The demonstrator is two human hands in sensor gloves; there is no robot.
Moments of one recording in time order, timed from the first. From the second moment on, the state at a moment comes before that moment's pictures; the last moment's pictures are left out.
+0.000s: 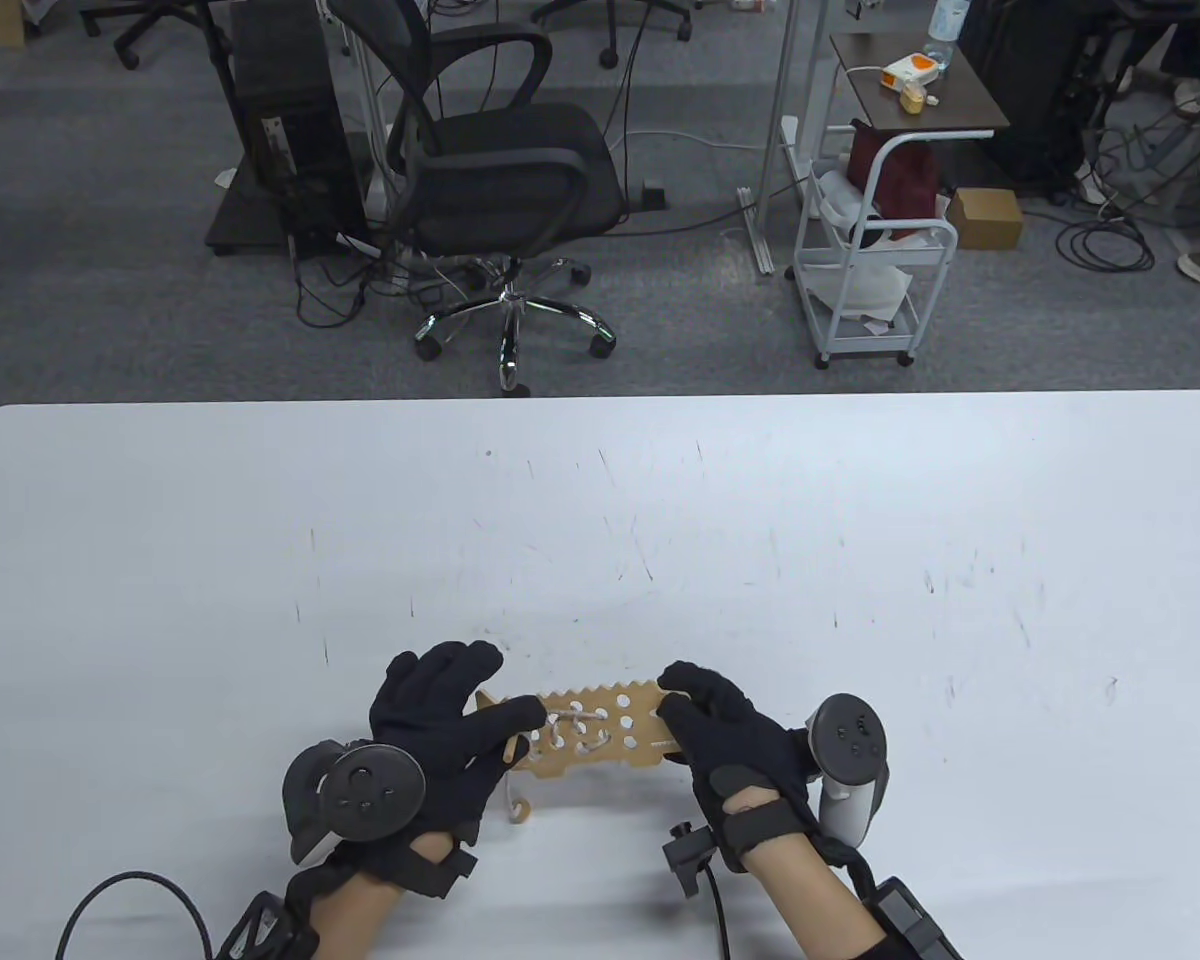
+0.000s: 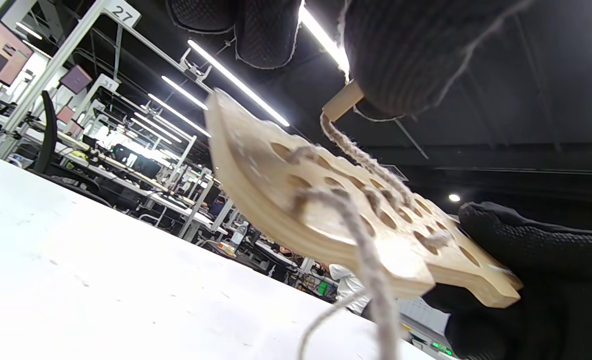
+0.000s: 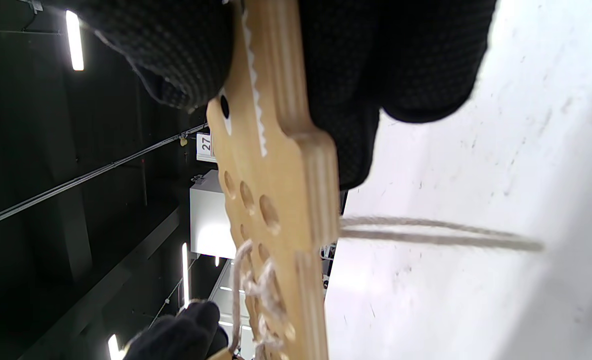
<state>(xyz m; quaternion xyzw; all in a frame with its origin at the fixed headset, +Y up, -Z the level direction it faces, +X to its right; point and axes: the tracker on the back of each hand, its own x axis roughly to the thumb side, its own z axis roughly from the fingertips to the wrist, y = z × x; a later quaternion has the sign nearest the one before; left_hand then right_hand) -0.212 -0.696 -0.278 0.14 -0.22 0.29 0.92 0.117 -0.747 -0.299 0.03 -0.02 0.72 0.70</state>
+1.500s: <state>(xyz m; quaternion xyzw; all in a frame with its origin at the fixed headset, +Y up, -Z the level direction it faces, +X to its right) -0.301 -0.711 -0.311 0.16 -0.01 0.35 0.92 0.176 -0.764 -0.319 -0.08 -0.07 0.69 0.71</state>
